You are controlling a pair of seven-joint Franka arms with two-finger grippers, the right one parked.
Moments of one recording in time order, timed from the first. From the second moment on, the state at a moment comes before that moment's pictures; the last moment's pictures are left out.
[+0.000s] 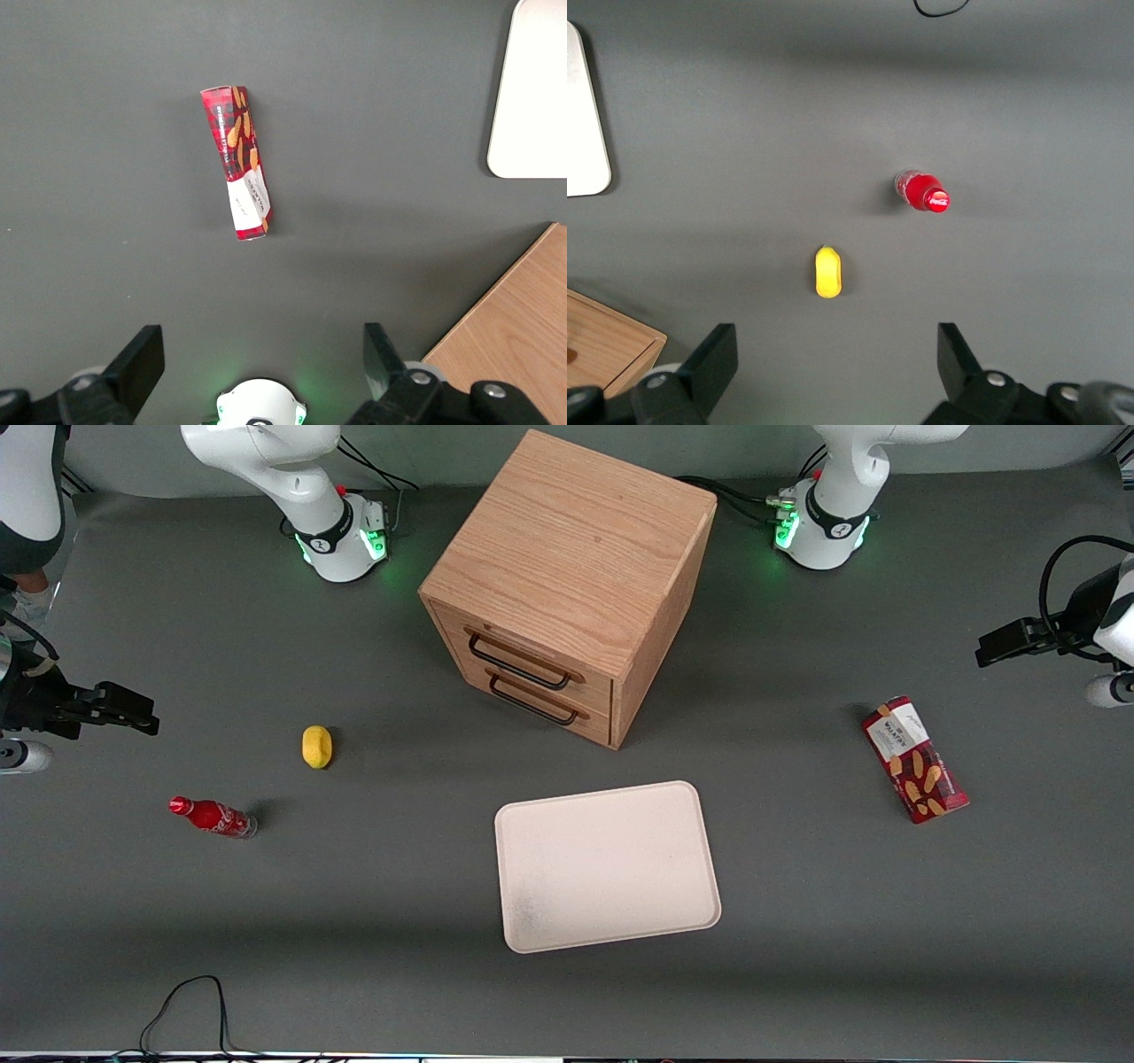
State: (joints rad) arm -0.12 0.01 0.13 -1.58 0.01 1.42 -0.13
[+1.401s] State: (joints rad) arm 0.15 0.03 0.16 -1.55 -0.06 1.32 -0.08
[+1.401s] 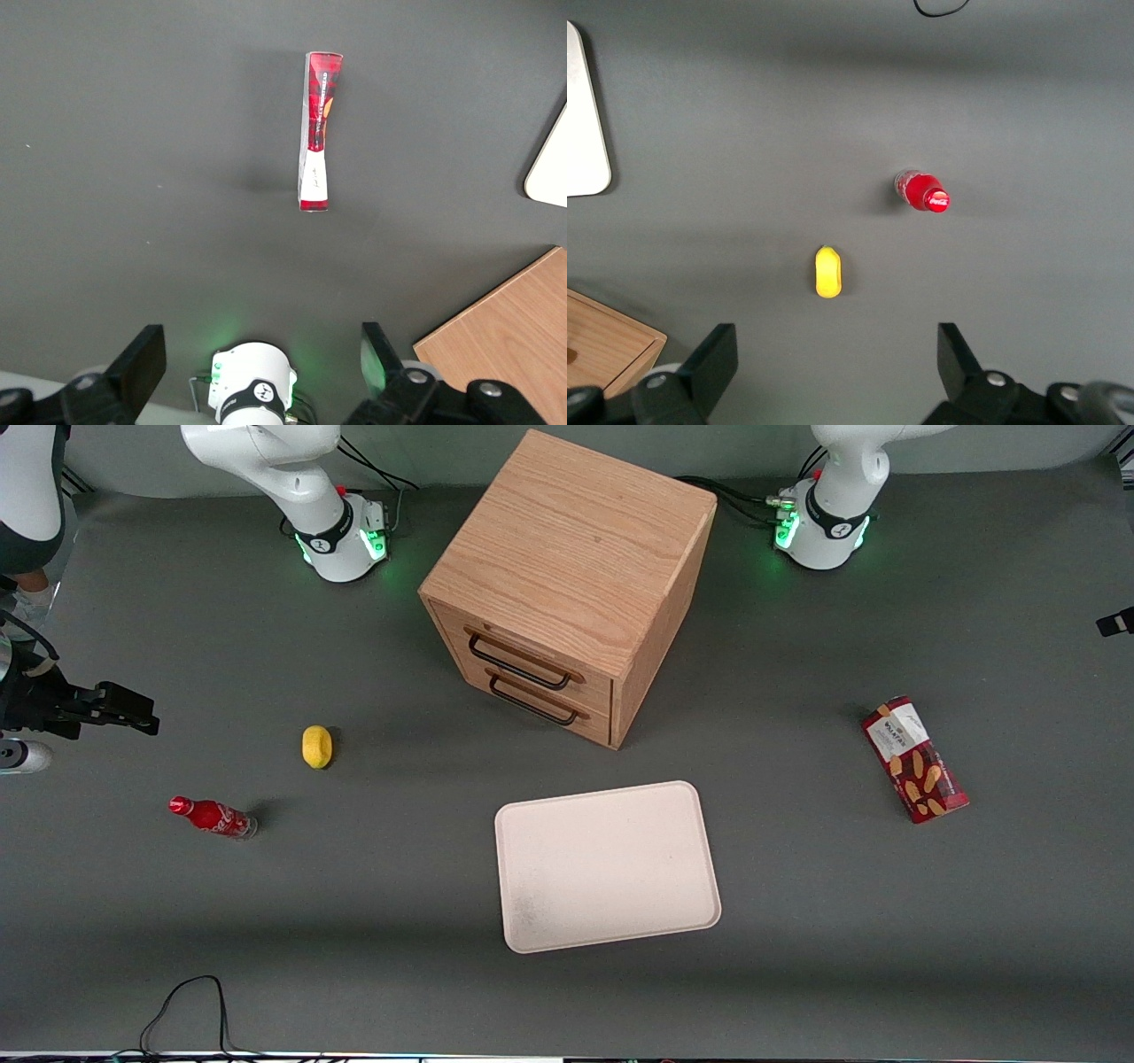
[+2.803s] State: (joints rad) arm 0.05 0.30 0.15 -2.07 -0.06 2.23 -0.17
